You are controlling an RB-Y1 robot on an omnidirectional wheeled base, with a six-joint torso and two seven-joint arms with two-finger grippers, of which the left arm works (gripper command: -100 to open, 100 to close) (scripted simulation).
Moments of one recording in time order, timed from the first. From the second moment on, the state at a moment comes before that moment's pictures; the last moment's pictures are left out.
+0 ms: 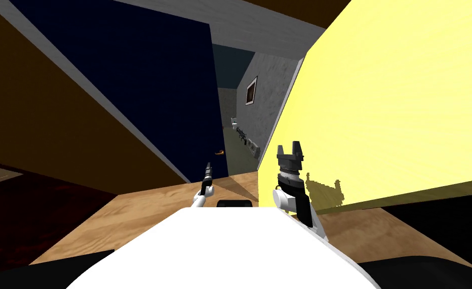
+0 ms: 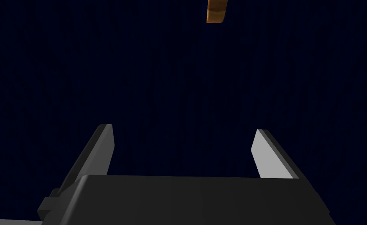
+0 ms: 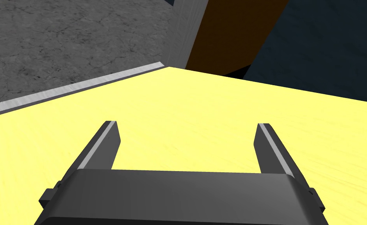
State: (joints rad) arm -0.22 0.01 0.27 -0.61 0.07 -0.84 -0.15
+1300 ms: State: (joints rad) arm -0.29 -0.02 0.30 -0.46 0.08 -0.86 -0.16
